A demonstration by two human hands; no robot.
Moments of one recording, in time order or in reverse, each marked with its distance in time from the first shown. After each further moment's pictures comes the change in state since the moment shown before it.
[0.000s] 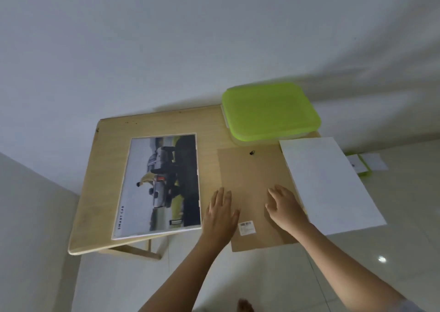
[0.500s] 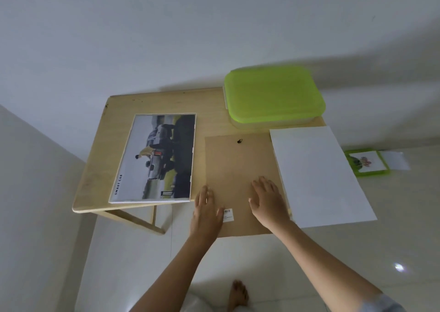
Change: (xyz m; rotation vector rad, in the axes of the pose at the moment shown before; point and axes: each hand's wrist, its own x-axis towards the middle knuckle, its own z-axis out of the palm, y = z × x) left_hand -0.044 0.011 0.031 -0.058 0.026 -0.264; right_hand -0.019 0.012 0.030 -0.053 0.079 -0.211
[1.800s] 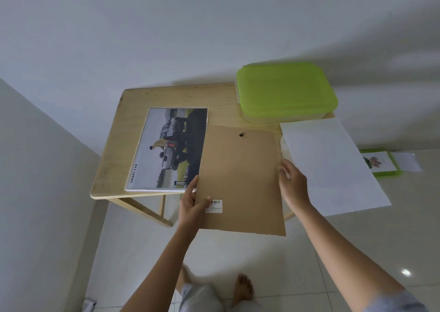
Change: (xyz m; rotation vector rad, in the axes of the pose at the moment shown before) left_hand -0.025 -0.039 -0.040 -1.108 0.107 -0.179; right_hand 0.006 -0.003 -0.036 0.678 0.221 0.185
